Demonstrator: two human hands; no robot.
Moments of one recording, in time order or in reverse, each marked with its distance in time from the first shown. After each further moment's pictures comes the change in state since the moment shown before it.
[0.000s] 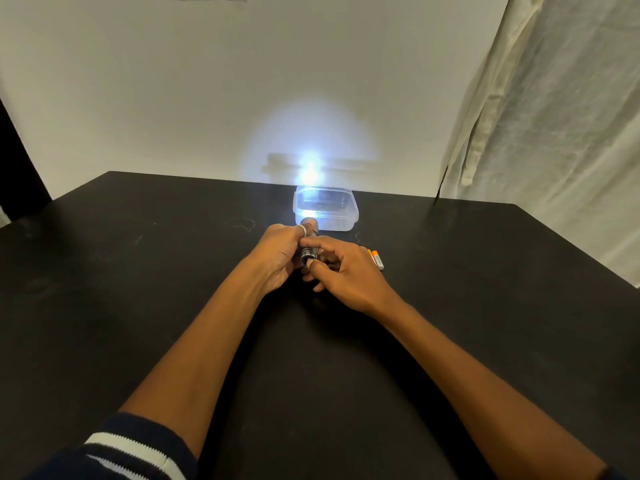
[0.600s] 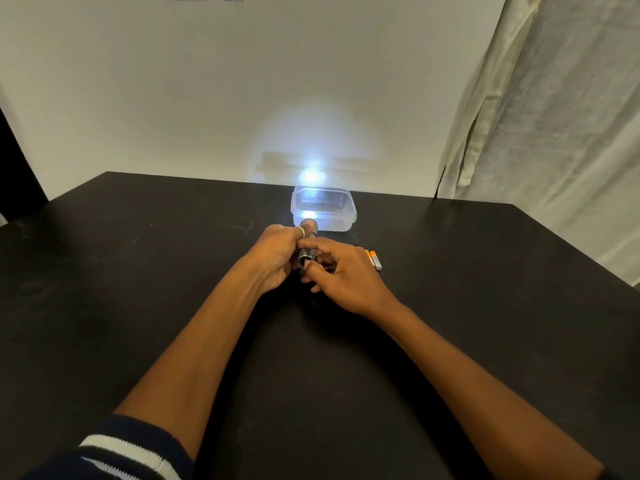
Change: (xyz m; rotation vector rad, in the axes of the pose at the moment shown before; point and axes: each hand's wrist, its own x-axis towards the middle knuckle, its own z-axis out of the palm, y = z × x) left_hand 0.004 -0.001 -0.002 0.003 -0.046 0.003; right_hand 0.001 0.005 0.002 -0.072 0.003 -0.029
